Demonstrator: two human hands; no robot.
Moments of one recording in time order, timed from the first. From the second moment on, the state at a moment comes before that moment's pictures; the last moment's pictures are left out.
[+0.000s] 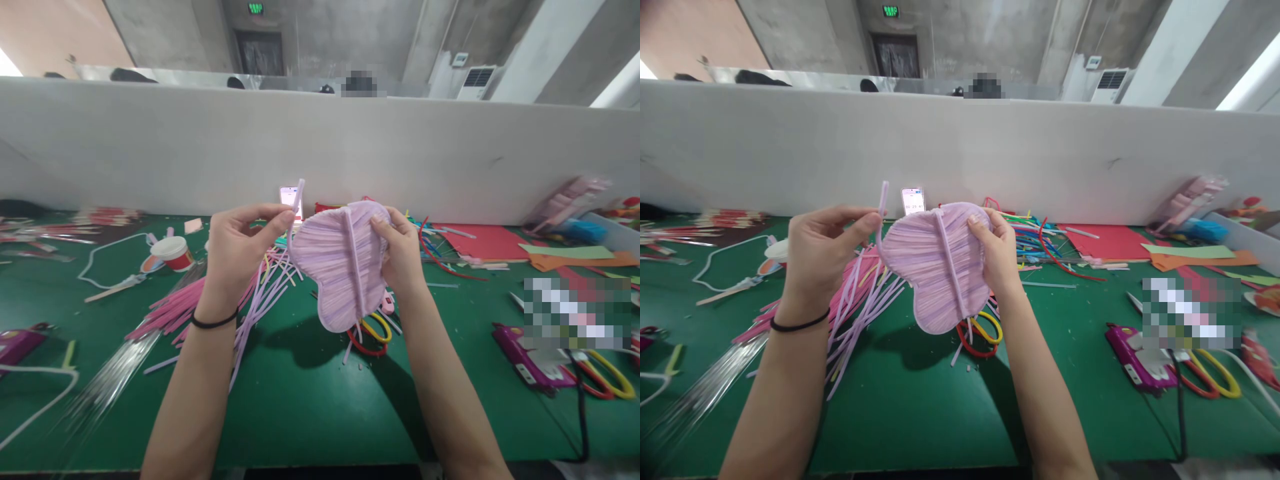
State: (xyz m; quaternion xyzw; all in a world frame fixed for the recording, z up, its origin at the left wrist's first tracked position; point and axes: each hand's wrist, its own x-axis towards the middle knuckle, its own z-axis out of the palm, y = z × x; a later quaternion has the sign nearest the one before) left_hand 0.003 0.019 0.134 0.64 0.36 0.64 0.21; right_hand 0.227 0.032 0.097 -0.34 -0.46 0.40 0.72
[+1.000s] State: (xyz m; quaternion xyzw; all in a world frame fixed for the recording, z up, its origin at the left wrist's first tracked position) left_hand 0.012 0.022 0.130 0.65 0.34 0.63 0.25; right_hand 0.229 0.032 0.095 -0.33 -0.49 0.39 0.70
